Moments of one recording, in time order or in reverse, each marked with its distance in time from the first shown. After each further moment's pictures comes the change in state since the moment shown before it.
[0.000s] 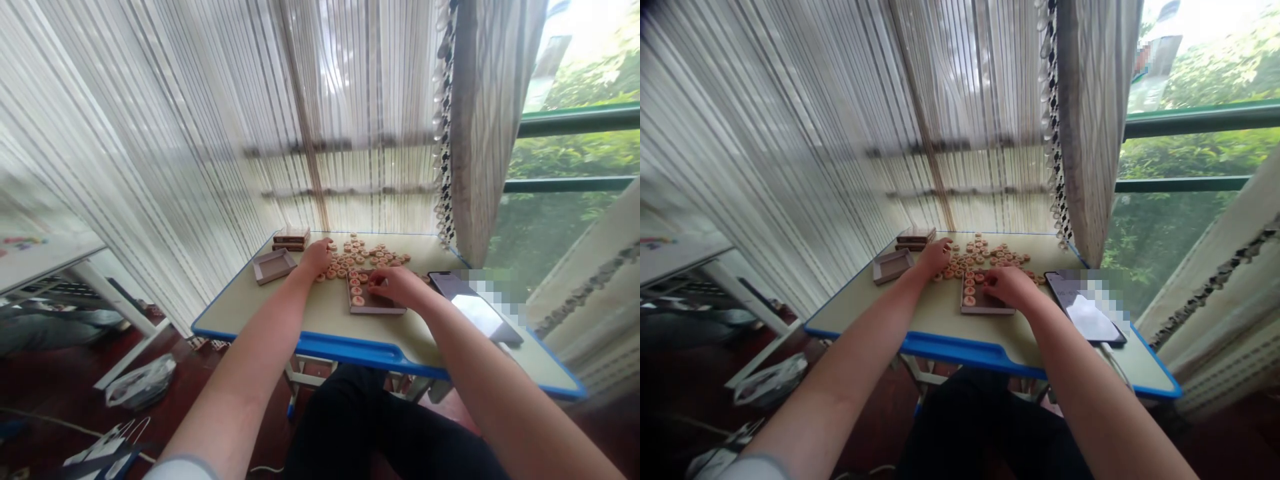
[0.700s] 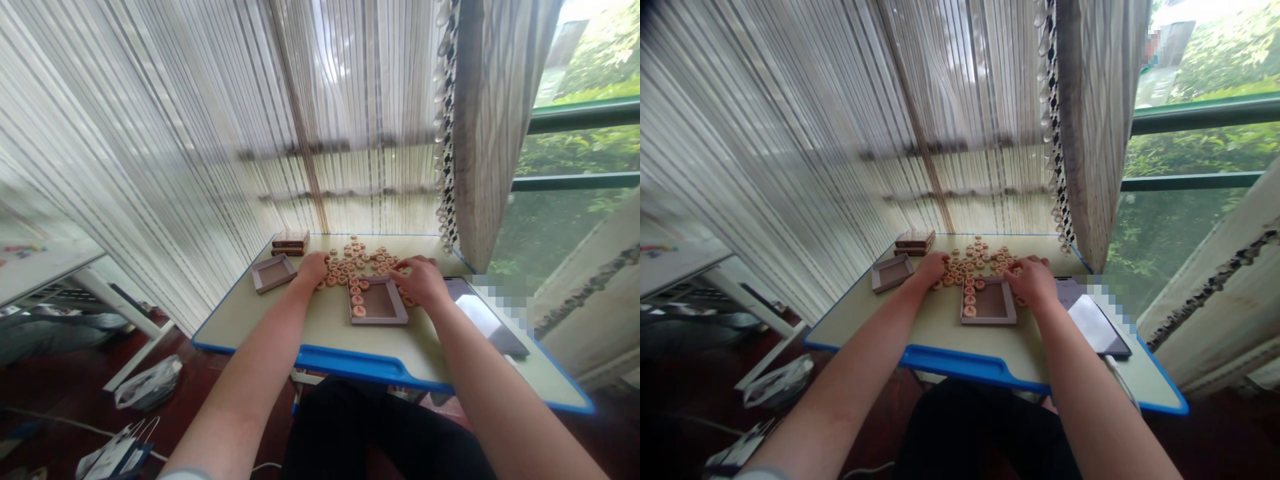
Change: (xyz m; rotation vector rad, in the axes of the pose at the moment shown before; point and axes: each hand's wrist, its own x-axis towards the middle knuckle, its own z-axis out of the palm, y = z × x) left_hand -0.001 -0.003 0.001 0.101 -0.157 -0.167; right_hand 0.004 0.027 -0.008 -0.058 0.334 0.251
